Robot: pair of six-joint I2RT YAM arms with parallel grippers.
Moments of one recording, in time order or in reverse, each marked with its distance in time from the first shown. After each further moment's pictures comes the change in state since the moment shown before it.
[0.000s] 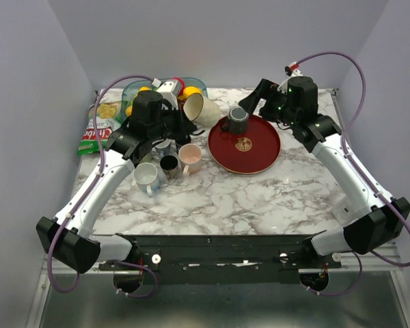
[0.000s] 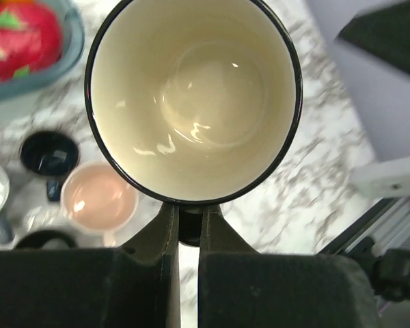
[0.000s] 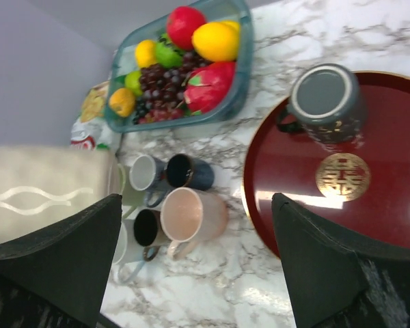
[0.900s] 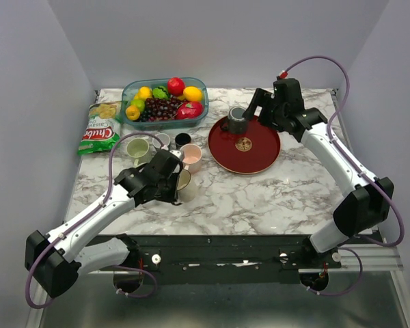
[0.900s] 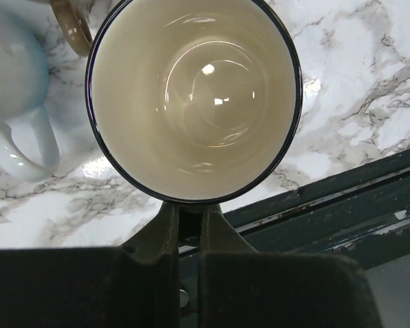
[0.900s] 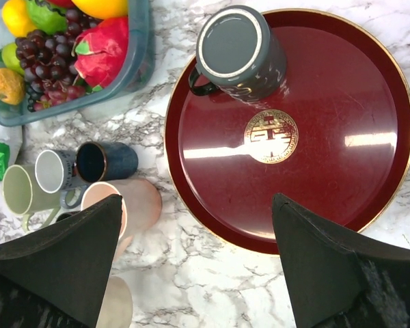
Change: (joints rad) left arm -0.233 -0.244 -0.486 -0.402 -0.286 -0.021; right arm -0.021 0.149 0.052 -0.189 0.134 -0.028
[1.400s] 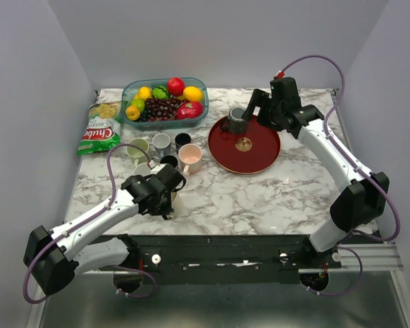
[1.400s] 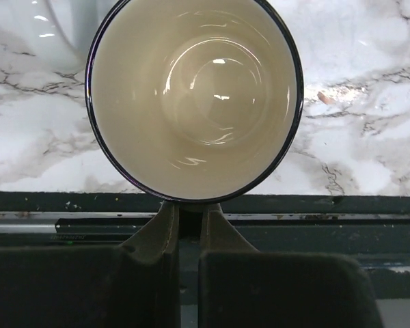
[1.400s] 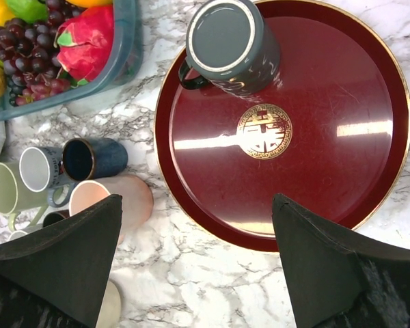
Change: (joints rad) left arm -0.080 -0.008 -0.101 -0.147 -0.157 -0.359; right arm -0.003 0.047 0.045 -0.048 0.002 -0.013
